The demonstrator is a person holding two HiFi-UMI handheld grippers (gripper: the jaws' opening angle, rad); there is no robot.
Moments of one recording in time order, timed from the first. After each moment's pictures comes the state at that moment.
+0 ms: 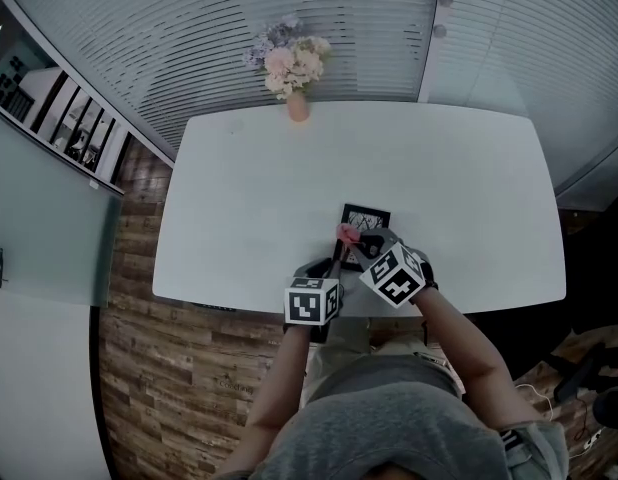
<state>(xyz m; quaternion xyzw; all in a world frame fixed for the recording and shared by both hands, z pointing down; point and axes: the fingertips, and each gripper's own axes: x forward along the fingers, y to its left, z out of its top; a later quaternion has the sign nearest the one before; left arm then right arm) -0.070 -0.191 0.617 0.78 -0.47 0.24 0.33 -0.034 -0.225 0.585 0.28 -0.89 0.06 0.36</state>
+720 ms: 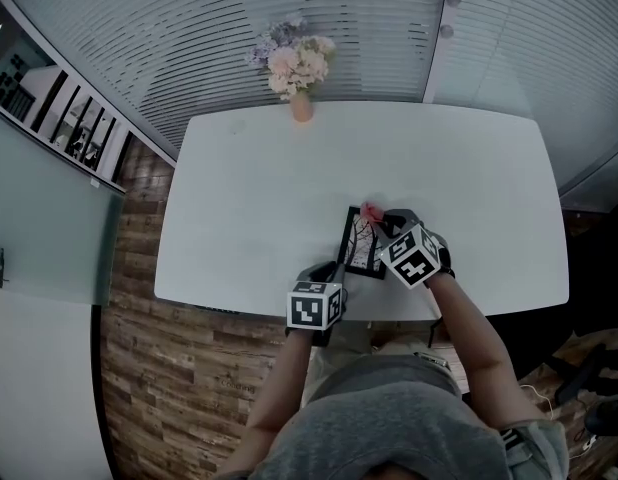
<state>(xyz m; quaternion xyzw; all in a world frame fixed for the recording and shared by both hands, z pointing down) -0.070 -0.190 0.617 0.78 -0.46 0.24 0.34 0.012 -0.280 0.587 0.34 -0.86 0.04 0.38</state>
